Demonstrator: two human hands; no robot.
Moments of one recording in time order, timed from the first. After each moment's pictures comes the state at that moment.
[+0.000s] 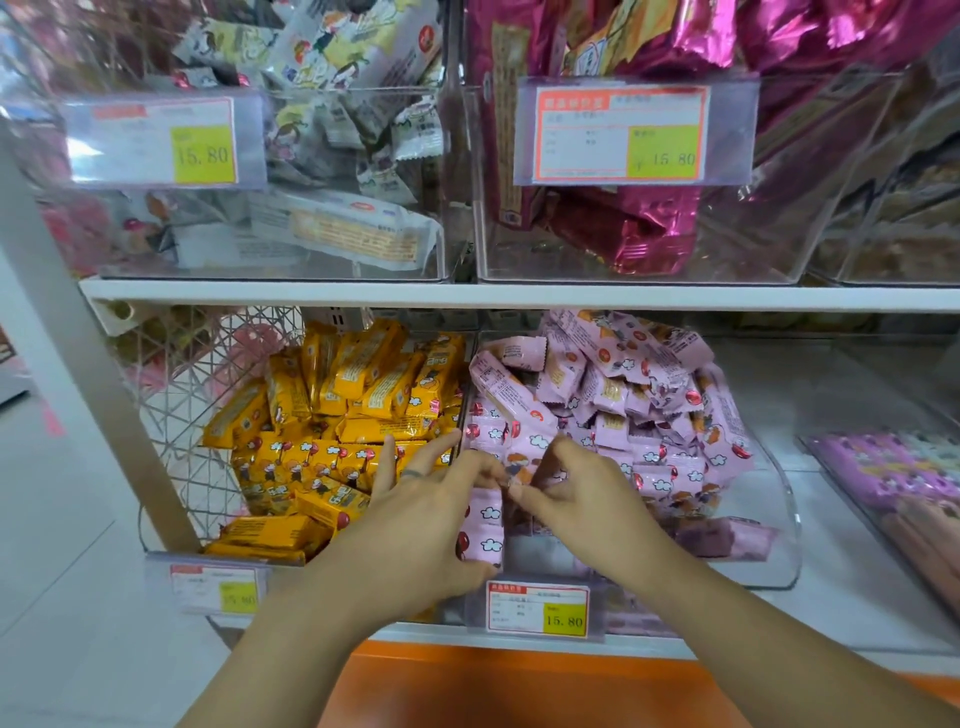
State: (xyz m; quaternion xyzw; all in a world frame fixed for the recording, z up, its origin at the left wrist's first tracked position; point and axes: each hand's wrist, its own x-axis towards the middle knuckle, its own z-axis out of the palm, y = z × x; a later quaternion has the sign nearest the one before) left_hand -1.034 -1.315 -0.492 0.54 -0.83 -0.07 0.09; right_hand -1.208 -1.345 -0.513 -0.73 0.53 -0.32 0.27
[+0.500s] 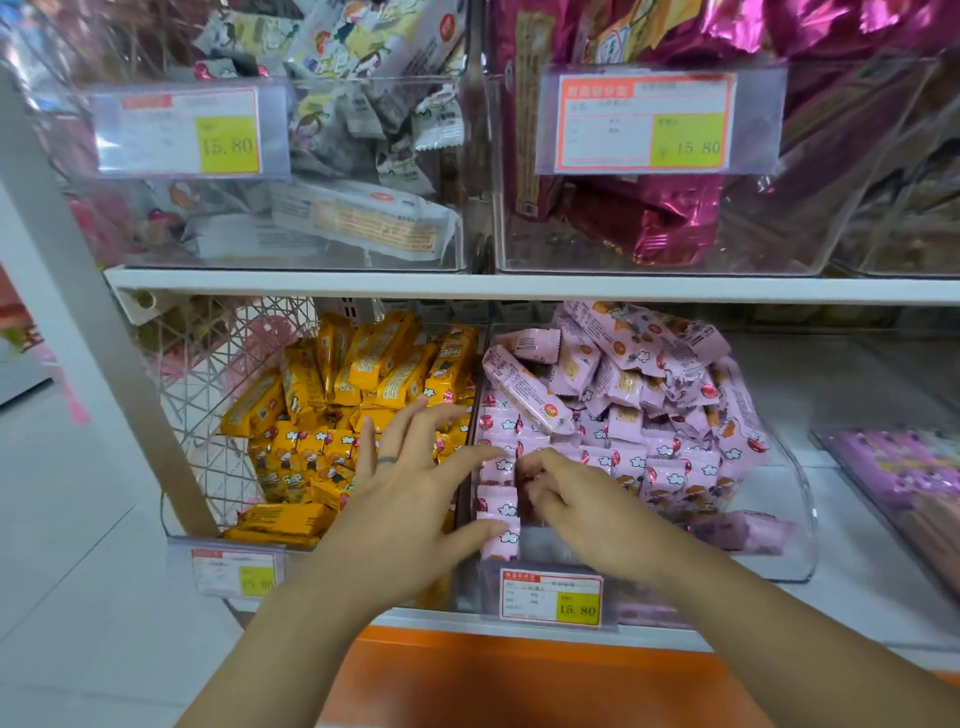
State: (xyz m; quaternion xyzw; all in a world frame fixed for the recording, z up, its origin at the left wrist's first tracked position) left_hand -1.012 -1.321 -0.512 0.53 -0.82 0.05 0.19; right_hand -1.206 -1.346 -0.517 -0.78 0.52 -0.19 0.31
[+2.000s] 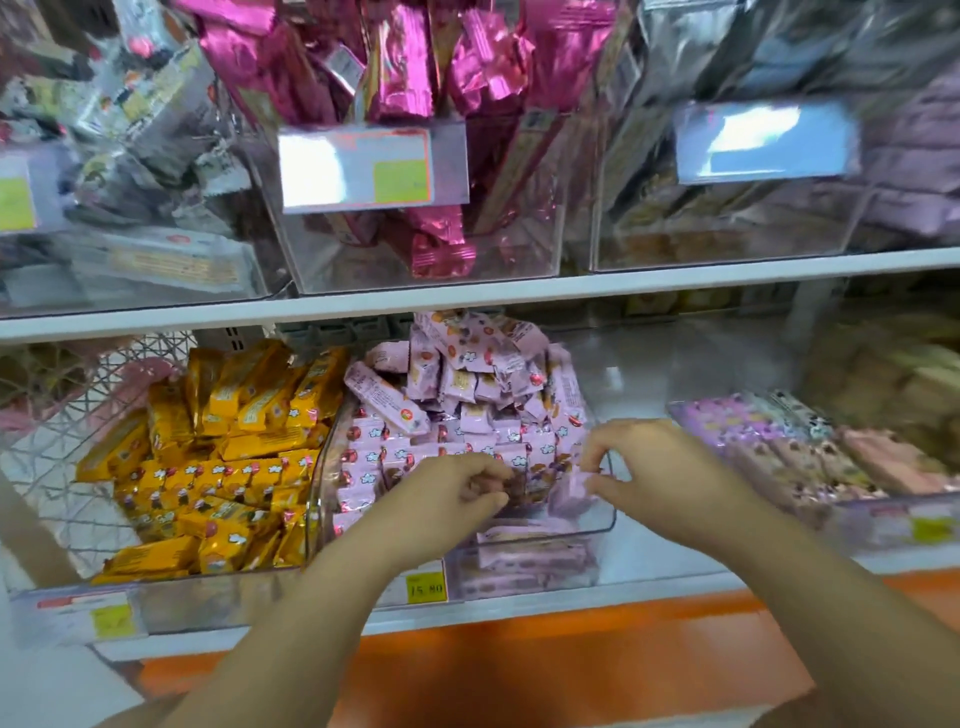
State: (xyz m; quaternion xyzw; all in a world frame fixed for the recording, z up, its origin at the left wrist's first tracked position) left_hand -1.143 -1.330 -0.501 0.49 -0.80 -0.31 0.15; right_hand -1.362 -1.295 -0.480 -0.77 0.62 -0.17 0.04
